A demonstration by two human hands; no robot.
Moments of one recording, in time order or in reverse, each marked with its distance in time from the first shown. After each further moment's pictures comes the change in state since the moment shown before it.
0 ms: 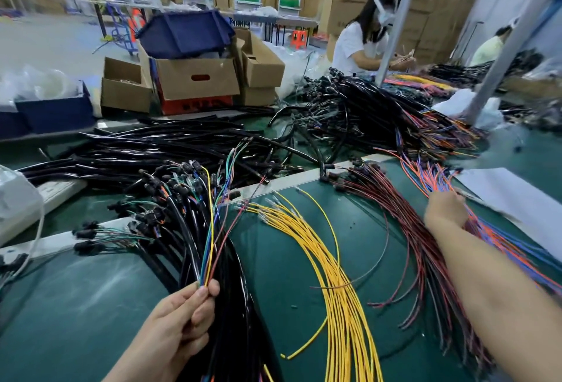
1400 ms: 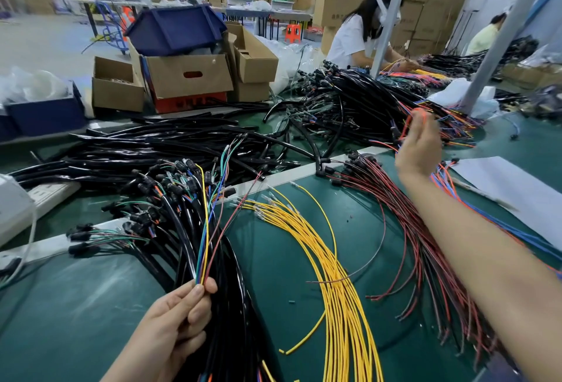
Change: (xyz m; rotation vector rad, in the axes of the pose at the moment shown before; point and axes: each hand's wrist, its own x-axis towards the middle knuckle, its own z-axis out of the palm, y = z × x) left_hand 0.000 -0.001 -0.003 -0.005 0.010 0.005; right_hand -0.020 -0.092 -0.043 0.632 0.383 -0.397
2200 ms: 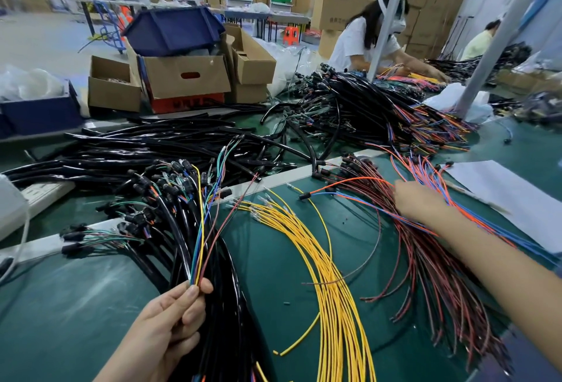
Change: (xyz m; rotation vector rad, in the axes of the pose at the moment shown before) left_hand -0.002 0.000 0.001 0.015 0.018 0.000; right_hand -0.033 0.021 -0.047 -0.915 -0.988 -0.093
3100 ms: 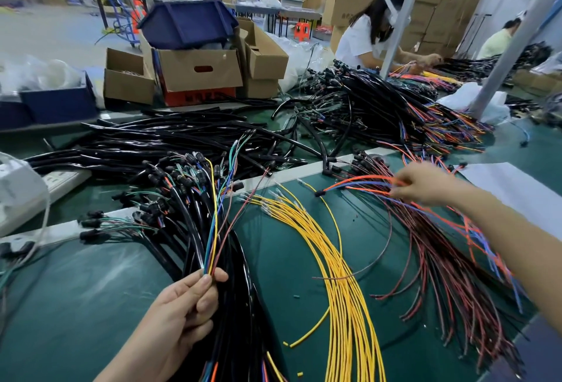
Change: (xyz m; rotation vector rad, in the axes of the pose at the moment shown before) left_hand 0.000 -0.001 -0.004 0.010 -0.037 0.021; right_hand -0.018 -0.007 -0.053 0.164 -0.049 -0.368
